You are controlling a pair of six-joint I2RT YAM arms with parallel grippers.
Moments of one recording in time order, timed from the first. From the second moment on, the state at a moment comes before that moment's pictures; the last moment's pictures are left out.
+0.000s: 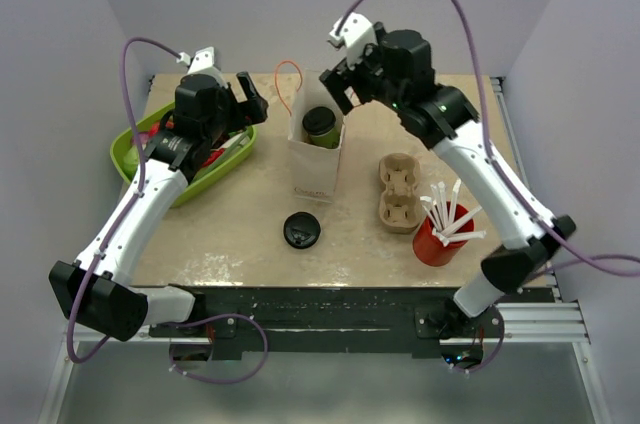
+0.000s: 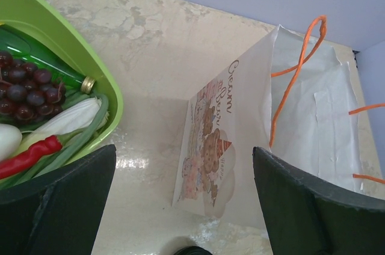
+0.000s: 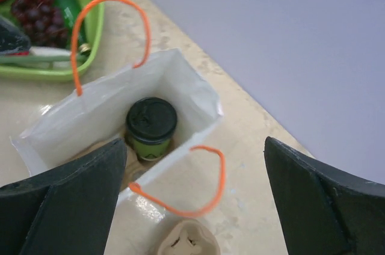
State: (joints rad) left arm -0.33 1.29 1.33 -0.42 -0.13 -0.49; right arm 0.63 1.68 1.99 -0.63 0.02 -0.38
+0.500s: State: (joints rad) left arm -0.33 1.29 1.30 -0.36 -0.07 -0.47; right arm 0.33 1.16 1.48 -0.83 0.57 0.26
